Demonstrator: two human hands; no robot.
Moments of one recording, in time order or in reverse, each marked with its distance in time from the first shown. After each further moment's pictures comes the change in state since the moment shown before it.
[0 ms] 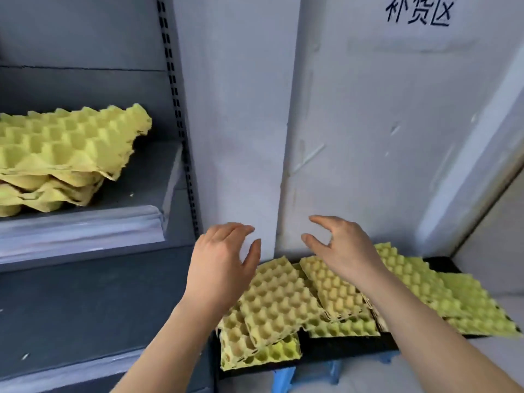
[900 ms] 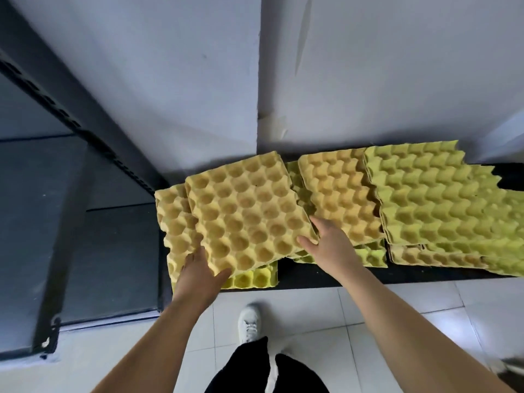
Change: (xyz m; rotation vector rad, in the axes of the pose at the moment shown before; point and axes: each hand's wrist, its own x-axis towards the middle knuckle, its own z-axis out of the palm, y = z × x) left_hand -0.139 -0.122 0.369 -0.038 -0.947 -1.084; right_hand 0.055 0.308 0.310 0.025 -0.647 0.331
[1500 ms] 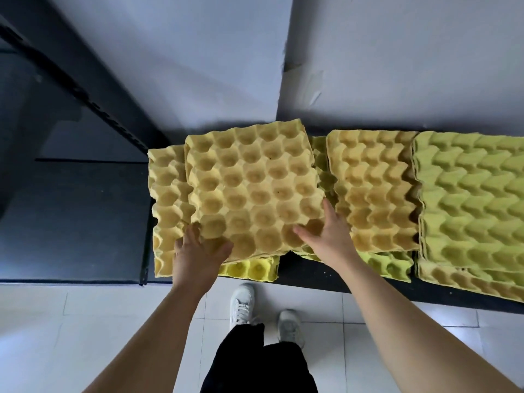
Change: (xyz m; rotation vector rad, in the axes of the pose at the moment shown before) left_hand 0.042 0.001 0.055 -0.365 0.201 -0.204; right_hand 0.079 0.041 0.064 0.172 -0.159 0.125
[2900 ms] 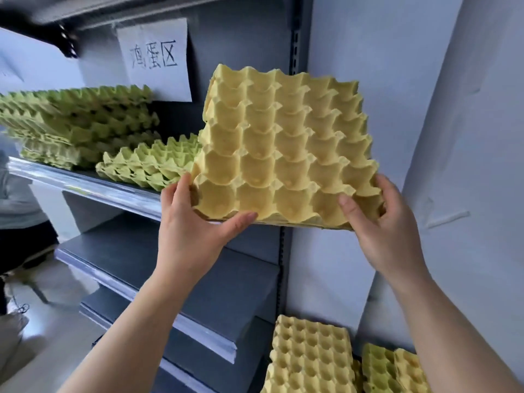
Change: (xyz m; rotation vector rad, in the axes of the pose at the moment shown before) left_hand -0.389 0.093 -0.421 -0.391 1.024 0.726; right_hand -0.428 -0.339 -0.205 0.441 0.509 -1.117
